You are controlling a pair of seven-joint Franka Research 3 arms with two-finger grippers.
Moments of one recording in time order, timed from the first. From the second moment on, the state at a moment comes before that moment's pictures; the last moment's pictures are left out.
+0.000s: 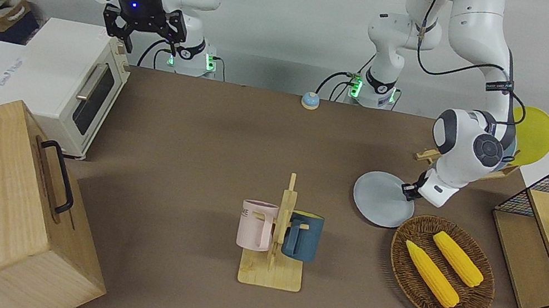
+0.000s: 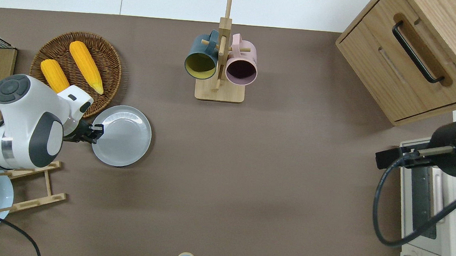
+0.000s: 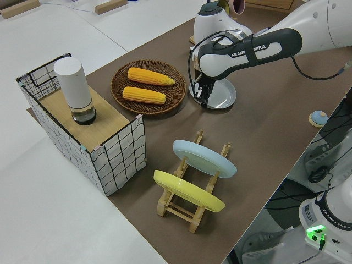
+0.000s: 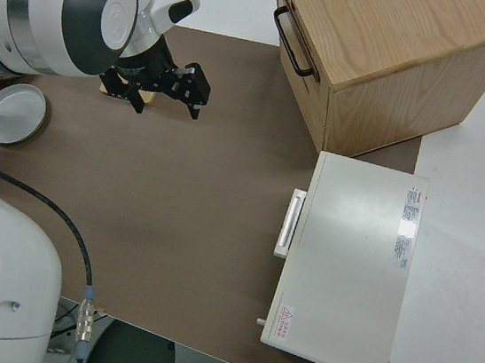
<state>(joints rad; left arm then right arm) -0.09 0.28 0.02 -2.01 -0.03 2.13 -0.25 0.02 -0.01 0.11 -1.48 0.00 1.39 0.02</state>
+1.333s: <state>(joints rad) -0.47 0.28 -0.09 -1.99 -0.03 2.09 -0.96 0.02 -0.01 0.11 -1.48 0.00 1.39 0.02</state>
